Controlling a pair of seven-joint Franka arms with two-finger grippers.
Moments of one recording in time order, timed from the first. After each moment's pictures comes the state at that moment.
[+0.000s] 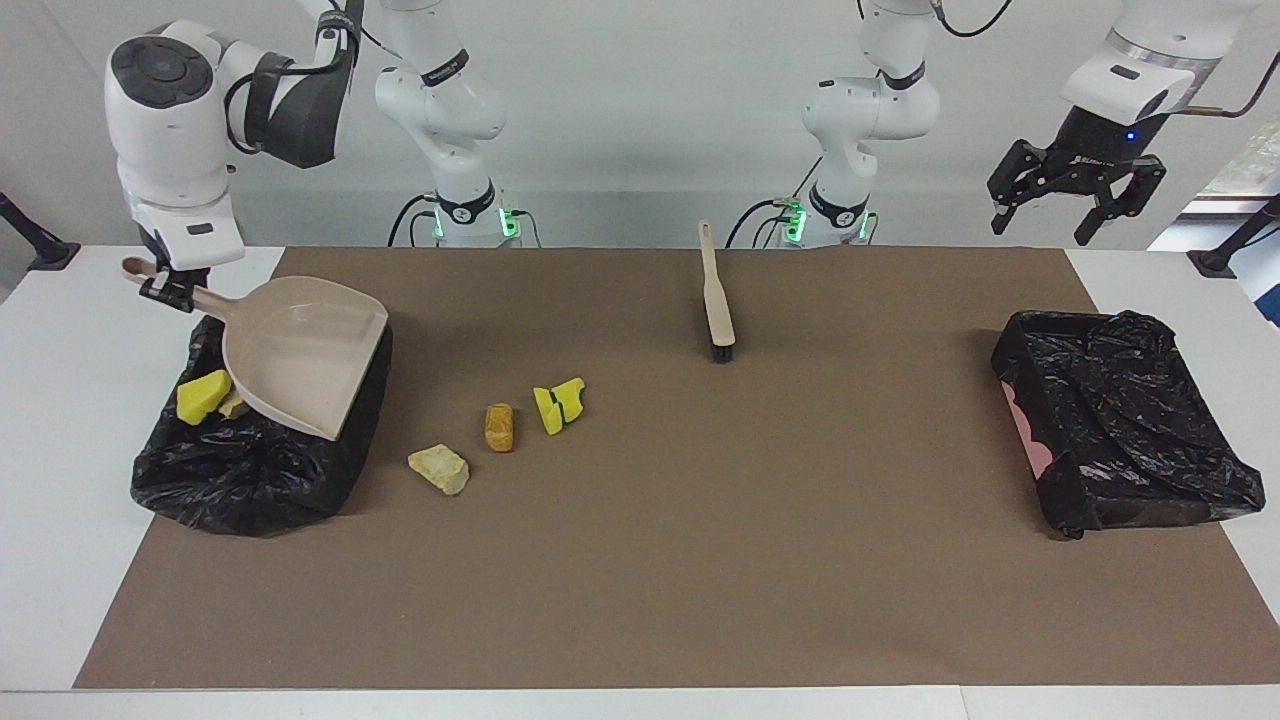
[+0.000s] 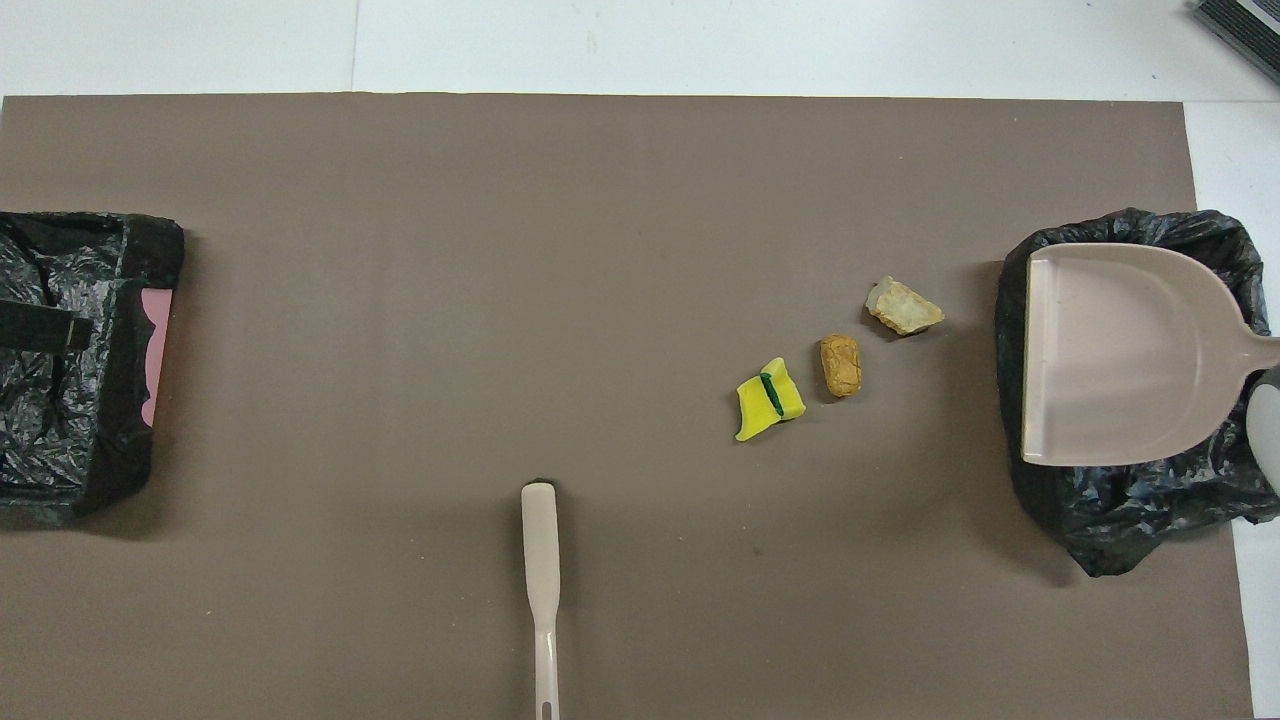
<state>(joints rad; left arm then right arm) -0.11 -0.06 0.06 -1.49 -0.03 1.52 0.18 -0.29 -0.01 0.17 -1.79 -0.43 1.78 -1.44</state>
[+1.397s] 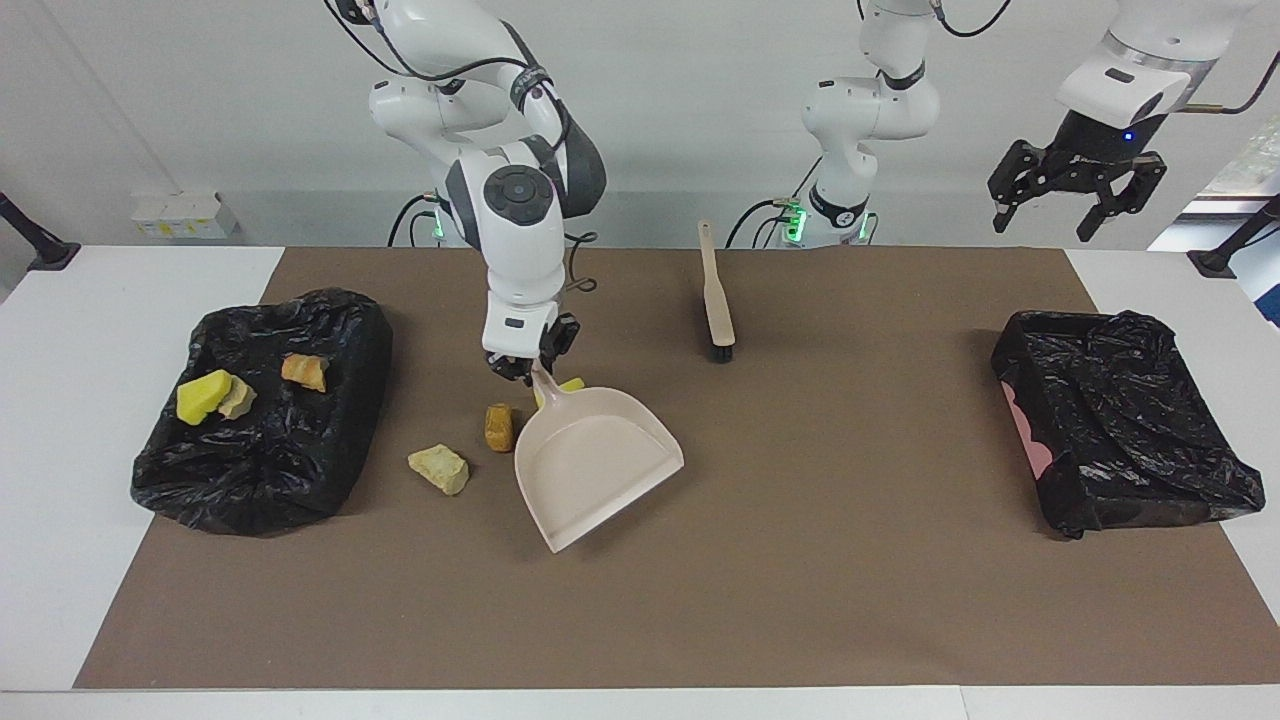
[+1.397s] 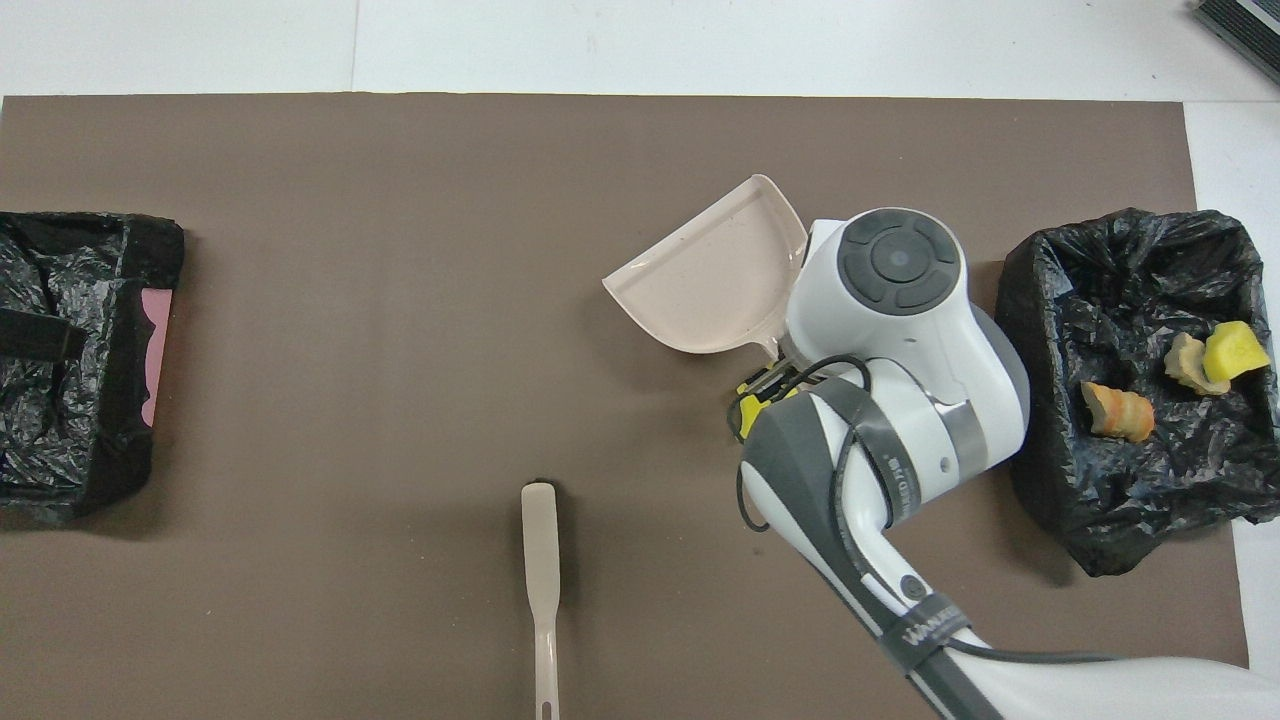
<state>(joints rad) -0.10 -0.06 0.05 -1.48 0.00 1.49 0.18 0.26 0.24 0.18 -1.77 -0.08 1.95 -0.04</state>
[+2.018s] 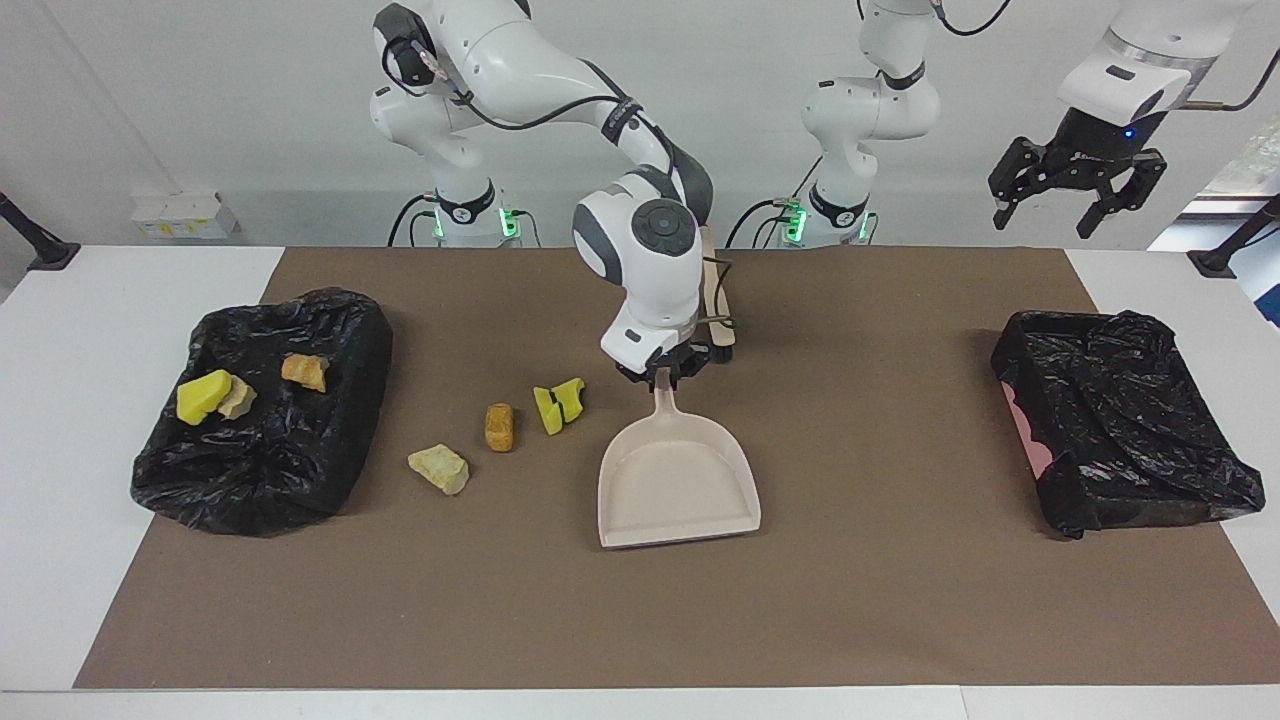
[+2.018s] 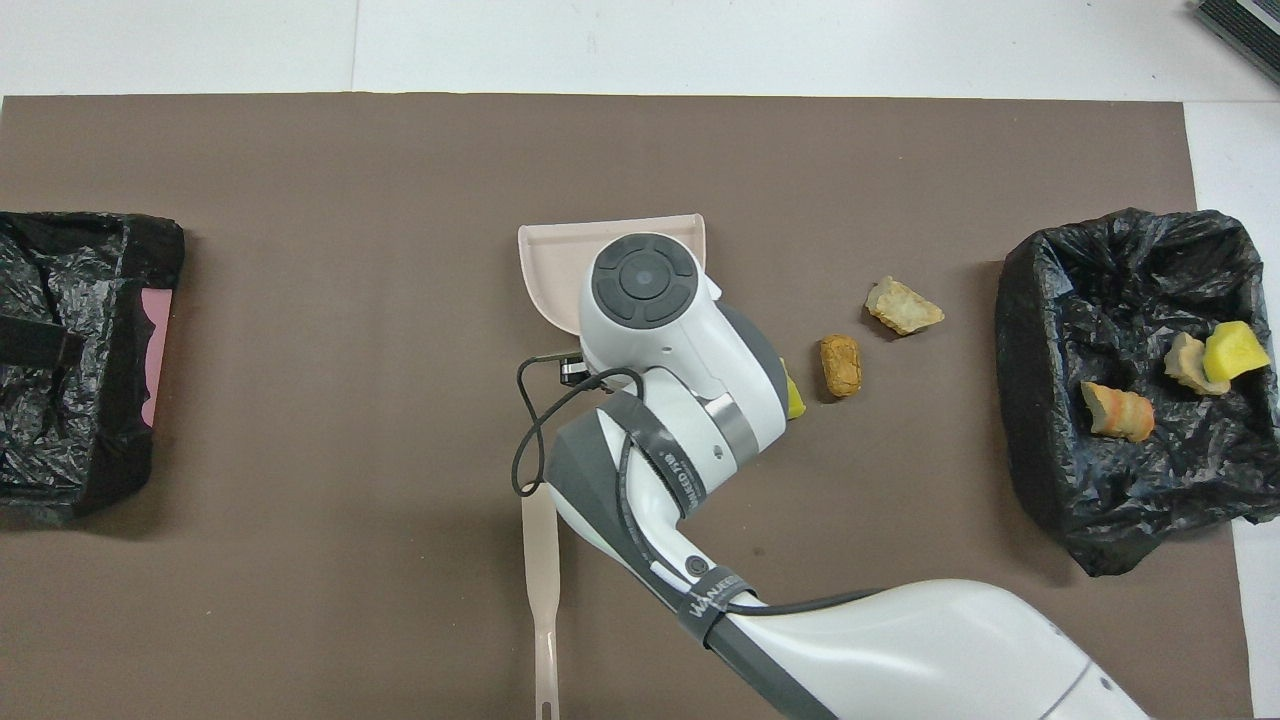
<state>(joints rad) -0.10 -0.06 0.05 -1.48 0.00 1.47 0.18 0.48 0.54 0.18 -1.47 -0.02 1.99 0.62</state>
